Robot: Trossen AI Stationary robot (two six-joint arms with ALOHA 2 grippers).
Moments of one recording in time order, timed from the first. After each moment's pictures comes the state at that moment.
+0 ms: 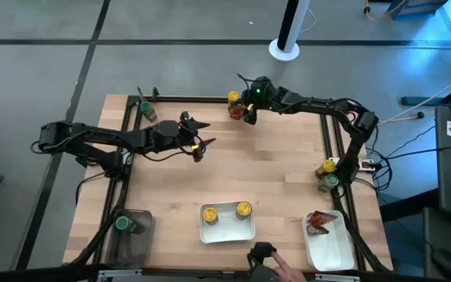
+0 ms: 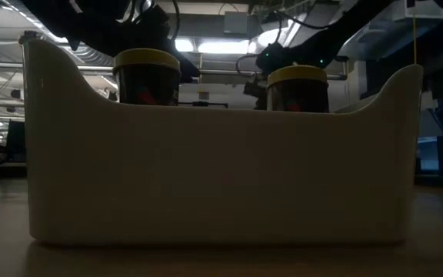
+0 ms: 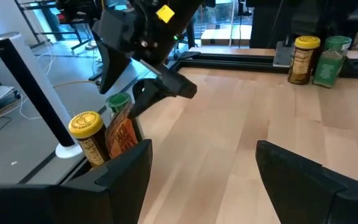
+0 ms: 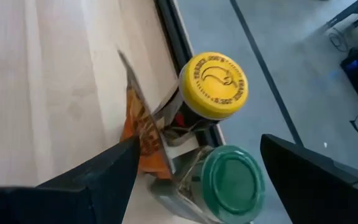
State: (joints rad) left arm 0.17 1.22 0.61 0.34 -0.28 0.06; right arm -0.59 1.81 1.24 -0.12 0.03 -0.47
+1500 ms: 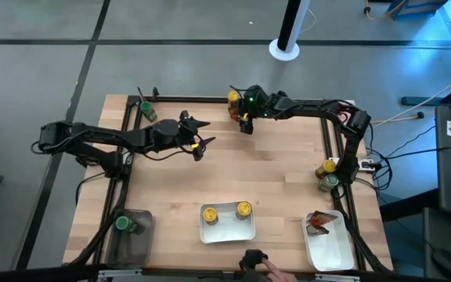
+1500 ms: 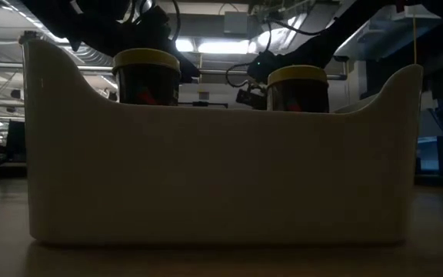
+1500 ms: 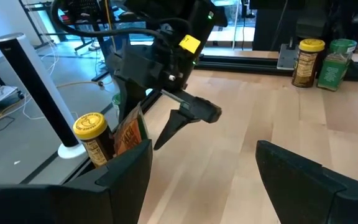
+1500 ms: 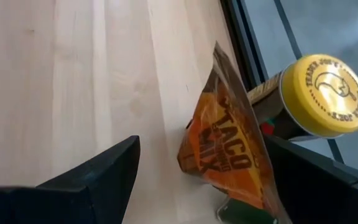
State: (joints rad) left arm 0.18 1.23 0.61 0.35 -0.28 0.06; right arm -0.54 1.88 1.24 -0.13 -0.05 -0.48
